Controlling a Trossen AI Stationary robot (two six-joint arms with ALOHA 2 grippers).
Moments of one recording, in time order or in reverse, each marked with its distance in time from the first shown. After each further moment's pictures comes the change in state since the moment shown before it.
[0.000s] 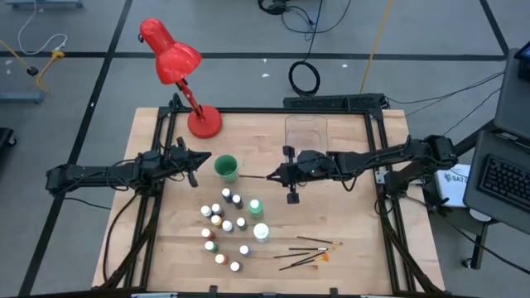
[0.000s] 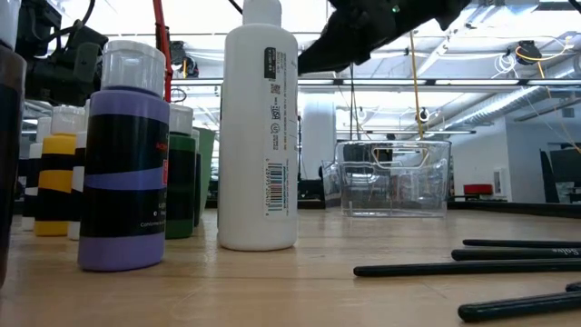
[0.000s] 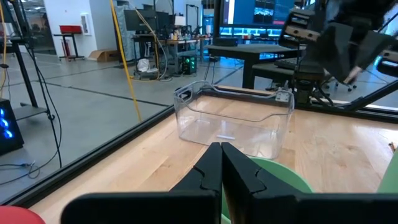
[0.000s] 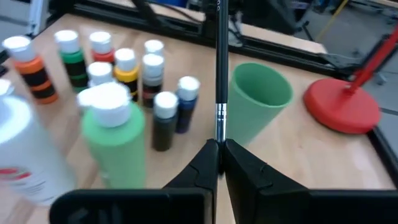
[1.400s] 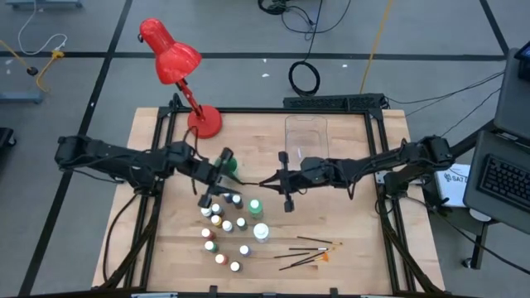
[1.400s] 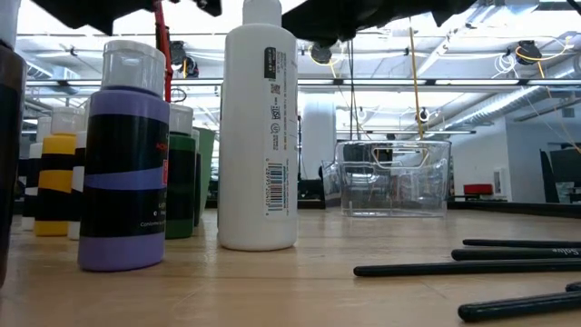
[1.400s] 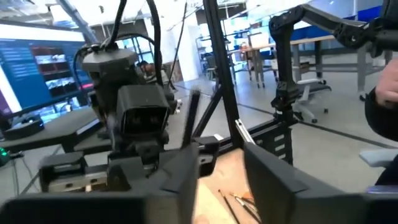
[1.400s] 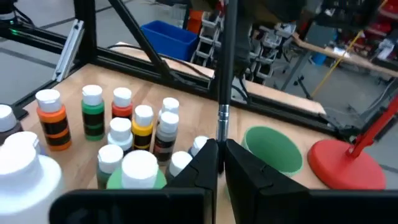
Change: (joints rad) left arm -0.153 0.828 0.597 0.339 0.661 0.233; right arm 0.068 0.036 -0.012 0.263 0.002 -0.062
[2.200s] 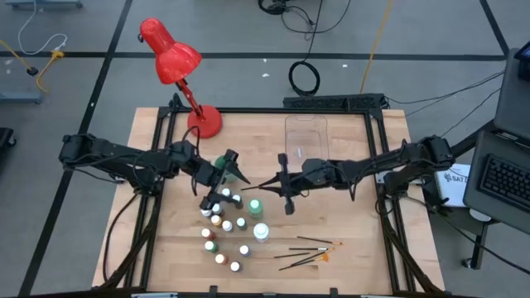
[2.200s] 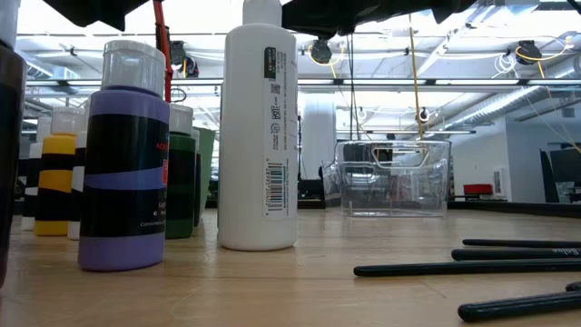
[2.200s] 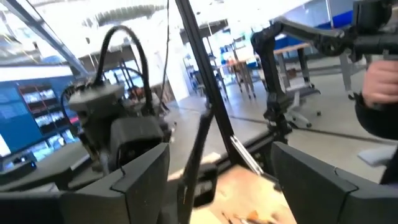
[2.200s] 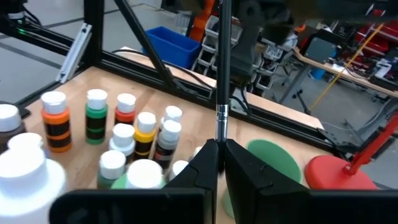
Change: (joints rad) left arm -0.012 0.049 0.033 0.089 0.072 0.068; right arm -0.002 0.000 0.000 0.023 0.000 -0.046
